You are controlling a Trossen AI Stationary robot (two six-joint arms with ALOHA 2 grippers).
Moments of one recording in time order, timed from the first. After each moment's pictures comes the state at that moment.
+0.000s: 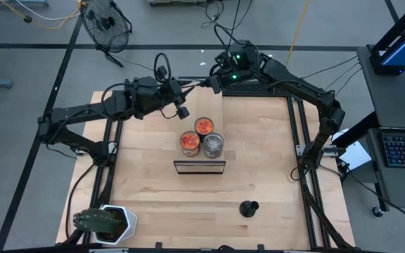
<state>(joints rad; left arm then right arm) 0.25 1.32 1.29 -0.12 -0.36 0.38 -0.53 1.74 1.85 -0.57 -0.42 0.47</state>
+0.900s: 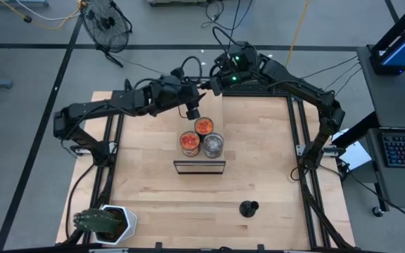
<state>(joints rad) 0.27 1.52 1.45 -0.29 -0.37 0.46 -0.53 1.74 1.84 -0.60 -0.42 0.46</state>
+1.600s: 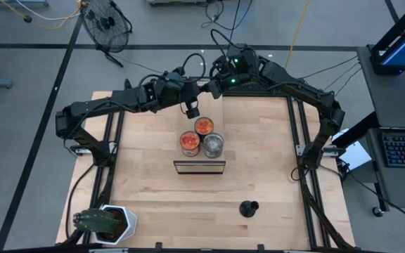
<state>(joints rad) 0.31 1.53 1.47 -0.34 -0.30 0.41 -0.49 1.74 1.85 -0.59 -0.42 0.46</state>
